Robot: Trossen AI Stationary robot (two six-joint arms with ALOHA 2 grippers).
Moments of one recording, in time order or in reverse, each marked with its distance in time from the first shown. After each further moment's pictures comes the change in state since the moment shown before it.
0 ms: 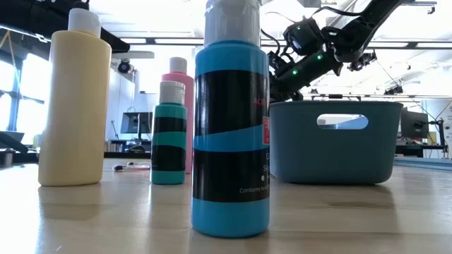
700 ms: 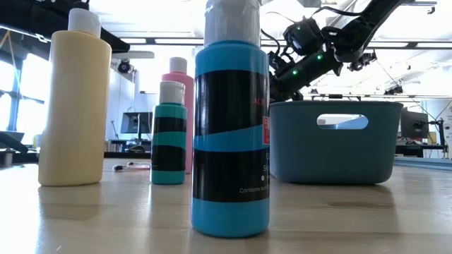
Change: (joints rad) left arm 0.000 0.000 0.000 0.000 0.000 0.000; right arm 0.000 0.000 0.000 -0.002 0.000 -0.002
